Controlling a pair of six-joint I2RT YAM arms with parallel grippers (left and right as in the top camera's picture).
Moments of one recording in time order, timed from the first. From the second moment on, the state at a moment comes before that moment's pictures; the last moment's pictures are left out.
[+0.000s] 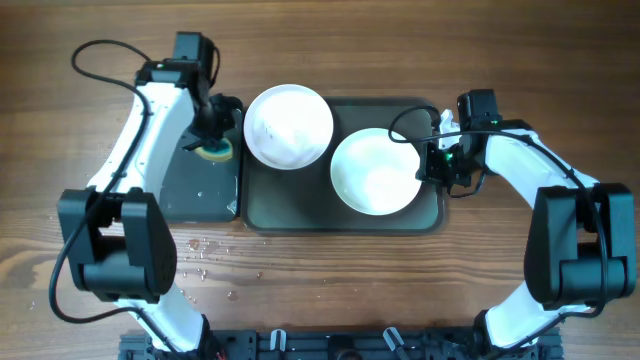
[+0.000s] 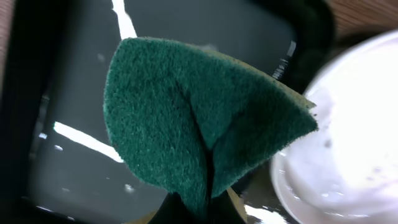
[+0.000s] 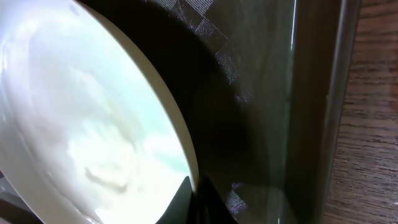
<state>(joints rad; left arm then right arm) -0.07 1.88 1.50 -1.03 -0.08 -0.45 0.05 1.82 1.03 -0.65 -0.39 0.19</state>
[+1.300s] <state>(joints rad) 0.13 1.65 1.33 -0.83 -0.11 -0.42 0.05 1.82 1.03 -0.64 -0.39 0.19</state>
